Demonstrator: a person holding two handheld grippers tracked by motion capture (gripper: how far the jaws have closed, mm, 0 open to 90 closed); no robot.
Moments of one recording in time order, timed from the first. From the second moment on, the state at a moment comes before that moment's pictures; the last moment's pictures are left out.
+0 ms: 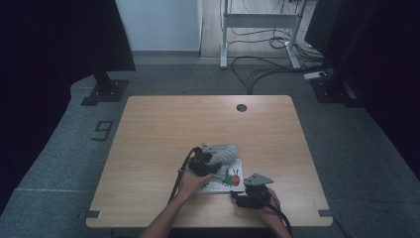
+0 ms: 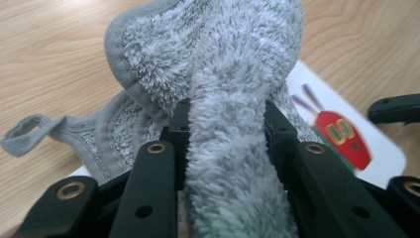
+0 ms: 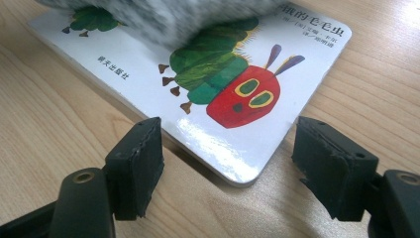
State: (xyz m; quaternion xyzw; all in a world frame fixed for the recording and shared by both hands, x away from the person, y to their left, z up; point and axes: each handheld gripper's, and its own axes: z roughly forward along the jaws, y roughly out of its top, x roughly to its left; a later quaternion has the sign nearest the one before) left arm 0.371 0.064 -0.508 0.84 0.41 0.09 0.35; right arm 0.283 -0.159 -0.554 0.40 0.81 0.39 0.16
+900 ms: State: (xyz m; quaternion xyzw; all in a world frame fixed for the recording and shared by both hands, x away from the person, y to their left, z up) left arm 0.336 0.060 -0.498 0.85 0.36 0.09 0.37; right arm 0.284 -0.161 -0.554 0.41 0.81 0.39 0.17
